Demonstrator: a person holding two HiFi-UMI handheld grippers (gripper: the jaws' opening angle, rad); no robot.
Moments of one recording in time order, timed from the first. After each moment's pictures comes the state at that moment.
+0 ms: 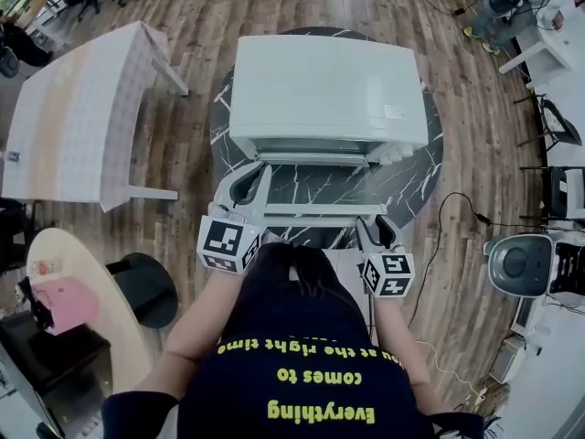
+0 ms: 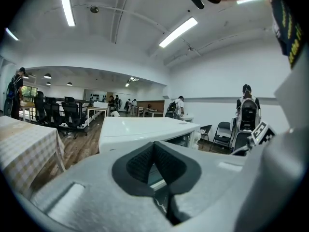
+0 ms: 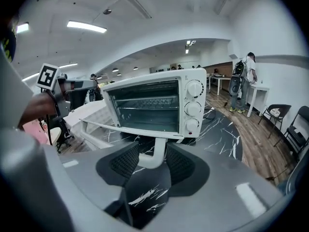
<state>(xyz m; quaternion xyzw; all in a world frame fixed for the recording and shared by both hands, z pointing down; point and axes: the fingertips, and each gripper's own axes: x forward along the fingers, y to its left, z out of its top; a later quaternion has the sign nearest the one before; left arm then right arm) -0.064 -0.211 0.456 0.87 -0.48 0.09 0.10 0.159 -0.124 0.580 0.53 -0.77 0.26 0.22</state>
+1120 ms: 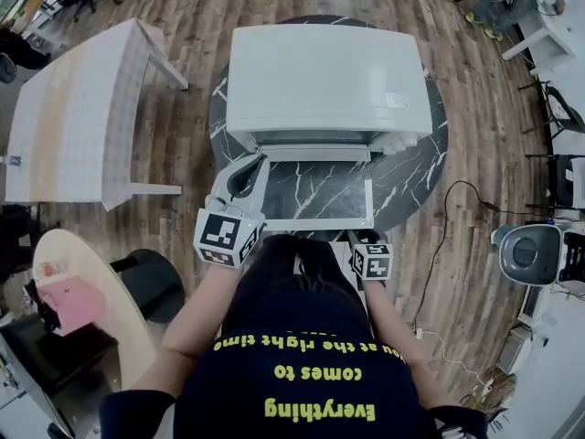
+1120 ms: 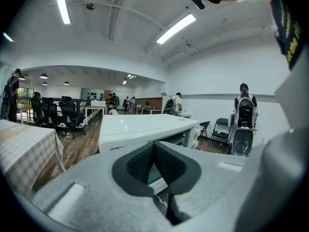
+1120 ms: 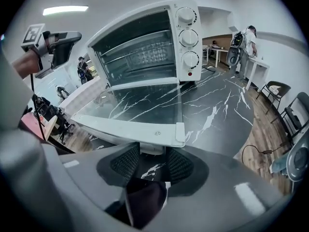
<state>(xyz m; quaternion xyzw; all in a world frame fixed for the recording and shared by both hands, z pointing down) -0.064 -0.215 0.466 0.87 -0.47 0.12 0.10 0.162 -0.066 0.732 0.50 -0.71 0.37 0.32</state>
